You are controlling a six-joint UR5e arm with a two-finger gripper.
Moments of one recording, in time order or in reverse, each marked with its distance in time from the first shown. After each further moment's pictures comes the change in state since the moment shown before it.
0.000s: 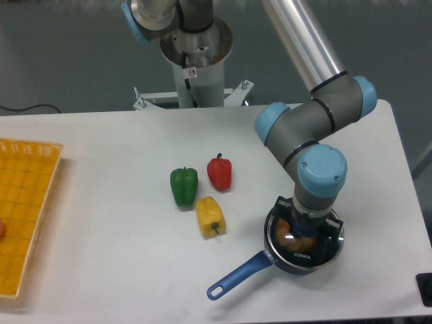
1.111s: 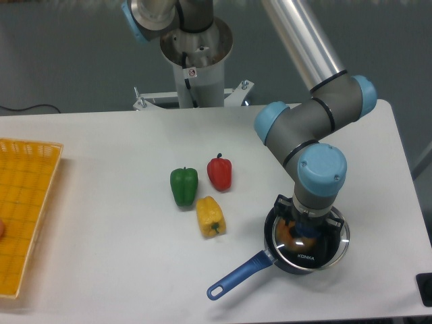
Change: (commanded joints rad) arm 0.002 0.008 0.002 0.000 -0.002 0.005
